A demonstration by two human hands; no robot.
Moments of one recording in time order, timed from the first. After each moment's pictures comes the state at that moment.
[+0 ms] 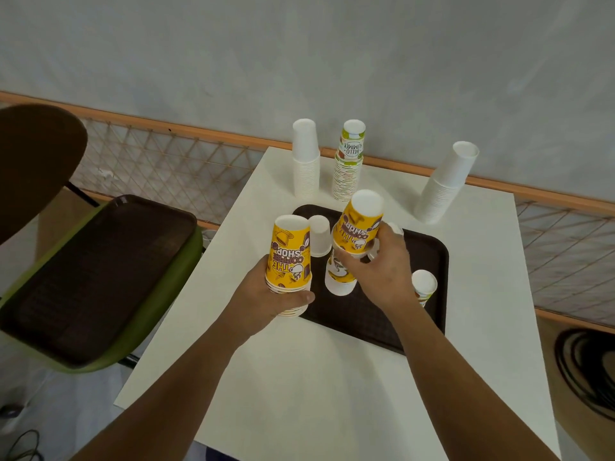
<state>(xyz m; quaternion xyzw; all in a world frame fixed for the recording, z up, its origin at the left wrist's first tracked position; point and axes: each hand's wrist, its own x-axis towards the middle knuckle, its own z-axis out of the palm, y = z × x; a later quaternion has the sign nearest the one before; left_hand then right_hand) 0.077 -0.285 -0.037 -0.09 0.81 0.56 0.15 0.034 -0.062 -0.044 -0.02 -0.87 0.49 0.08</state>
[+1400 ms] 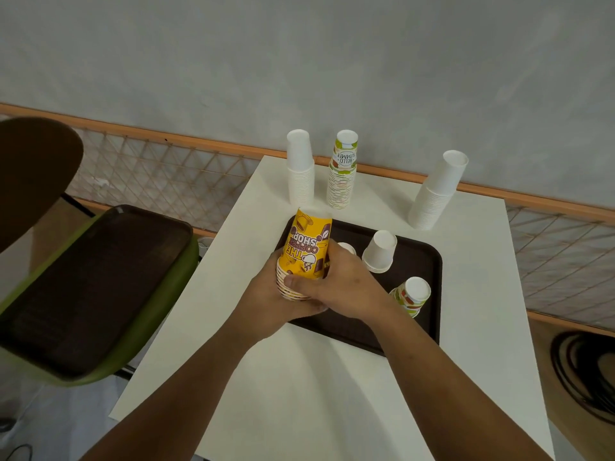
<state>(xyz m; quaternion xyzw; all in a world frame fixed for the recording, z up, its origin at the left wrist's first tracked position) 0.076 -0.267 -0.019 -0.01 0.81 0.57 0.11 0.048 -0.101 0.016 0.08 -0.84 0.51 -0.18</state>
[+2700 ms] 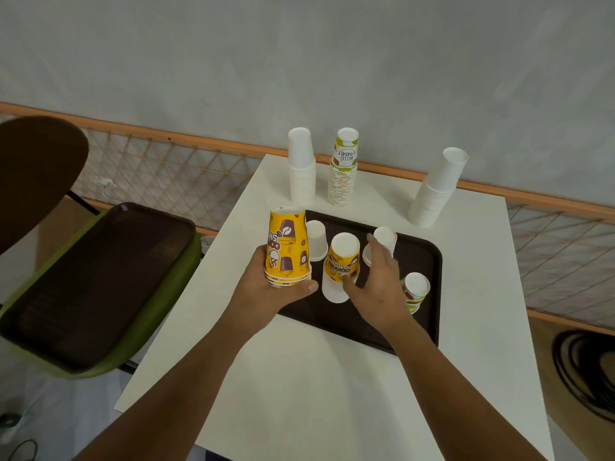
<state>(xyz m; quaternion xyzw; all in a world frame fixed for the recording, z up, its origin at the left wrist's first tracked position) 0.076 -0.270 -0.020 -0.08 0.80 0.60 0.06 0.053 -0.053 -0.071 -0.05 -0.91 0.40 0.02</state>
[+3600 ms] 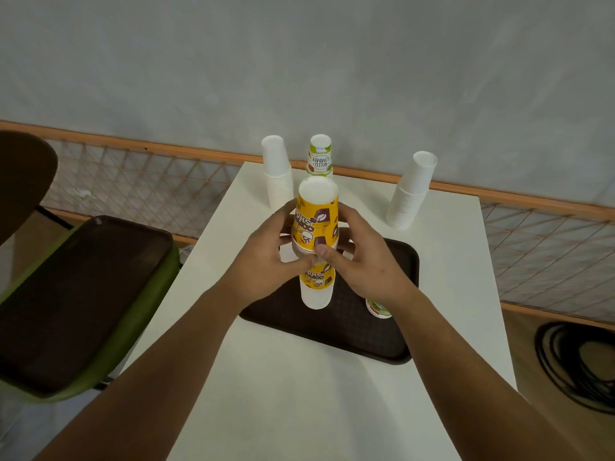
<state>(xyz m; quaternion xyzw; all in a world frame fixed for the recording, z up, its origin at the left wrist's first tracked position) 0.024 -0.228 0.024 0.13 0.86 0.50 0.05 0.031 -0.031 0.022 0.12 -0.84 0.53 -0.02</state>
